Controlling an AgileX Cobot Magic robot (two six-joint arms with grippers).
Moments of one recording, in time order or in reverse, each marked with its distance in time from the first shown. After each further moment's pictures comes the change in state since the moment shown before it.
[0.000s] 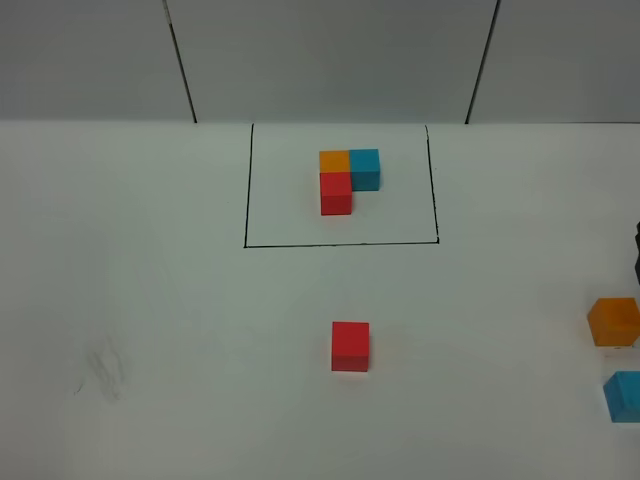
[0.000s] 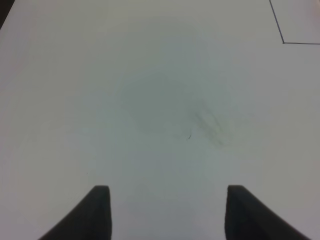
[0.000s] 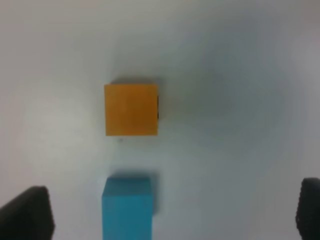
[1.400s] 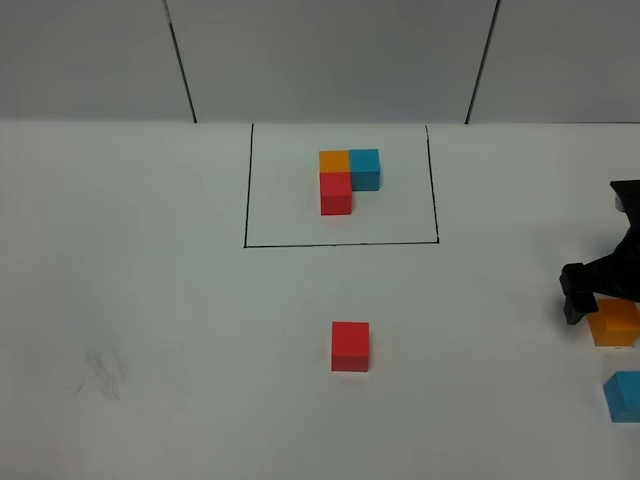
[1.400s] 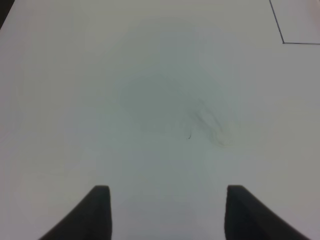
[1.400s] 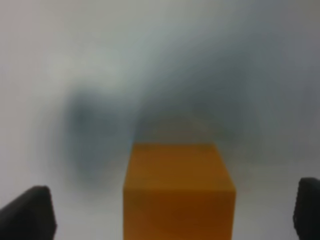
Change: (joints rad) left arm 0.000 0.000 0.000 0.000 0.000 0.001; right arm 0.020 0.415 -0.009 0.068 -0.243 -0.030
